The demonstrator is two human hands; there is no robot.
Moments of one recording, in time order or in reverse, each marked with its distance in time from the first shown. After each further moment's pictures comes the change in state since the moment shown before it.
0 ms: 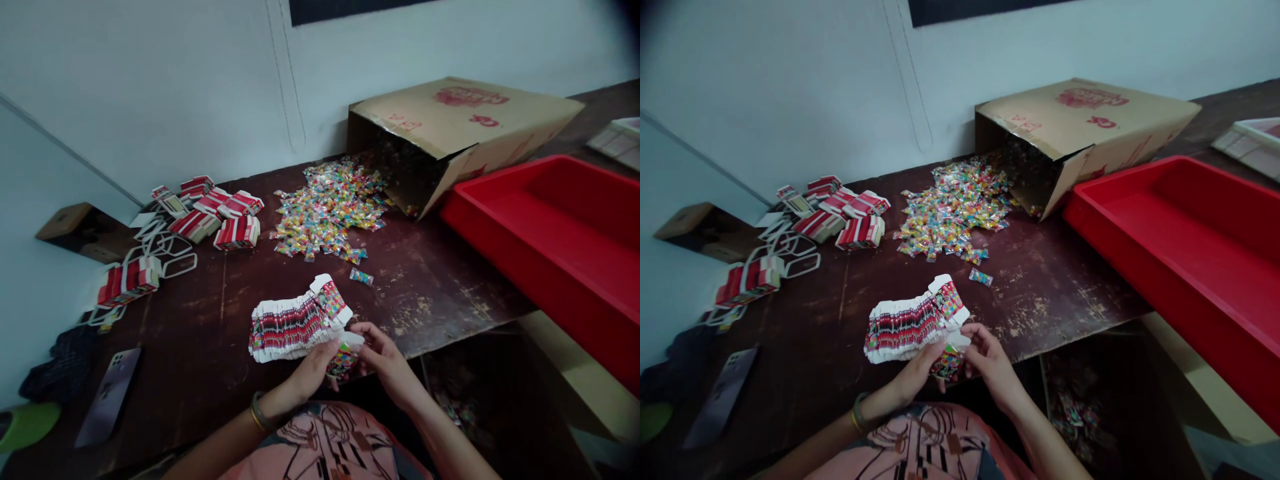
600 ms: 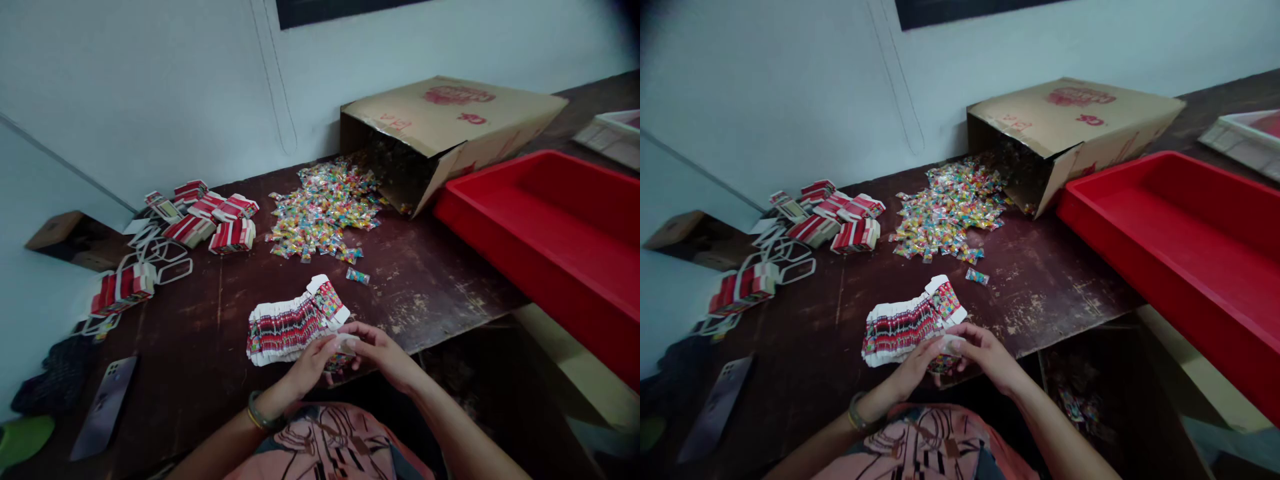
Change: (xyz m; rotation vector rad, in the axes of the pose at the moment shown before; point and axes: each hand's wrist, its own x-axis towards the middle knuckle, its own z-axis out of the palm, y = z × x) left_hand 0.003 0.007 -0.002 0.167 0.096 -0.004; right_hand 0.010 -0.016 0.001 0.108 -0.186 0.180
